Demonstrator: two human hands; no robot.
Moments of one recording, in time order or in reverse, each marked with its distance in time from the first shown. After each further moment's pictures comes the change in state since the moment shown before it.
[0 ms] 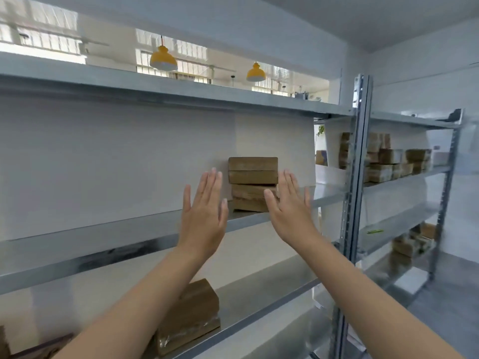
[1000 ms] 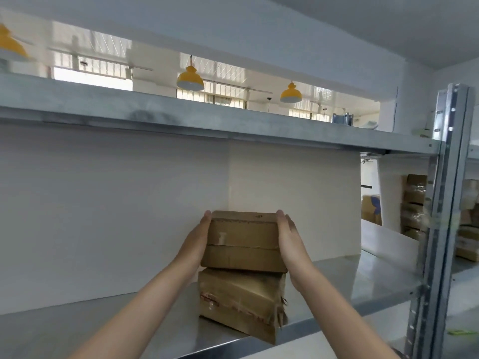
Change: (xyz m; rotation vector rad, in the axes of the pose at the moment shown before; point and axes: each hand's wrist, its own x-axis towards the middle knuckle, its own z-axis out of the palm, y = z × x) left_hand 0.250 -0.056 0.205 -0.993 -0.184 -0.944; right_hand 0.291 0.136 0.101 0.892 -0.251 0.406
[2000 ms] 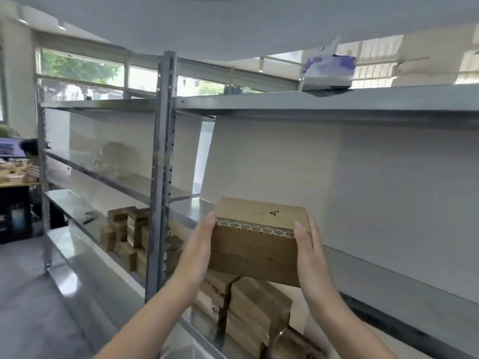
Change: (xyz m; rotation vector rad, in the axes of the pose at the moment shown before) left_hand -0.457 -0.035 -0.534 0.044 0.959 0.219; right_hand -0.423 -0.094 0.483 0.312 -0.909 -0.202
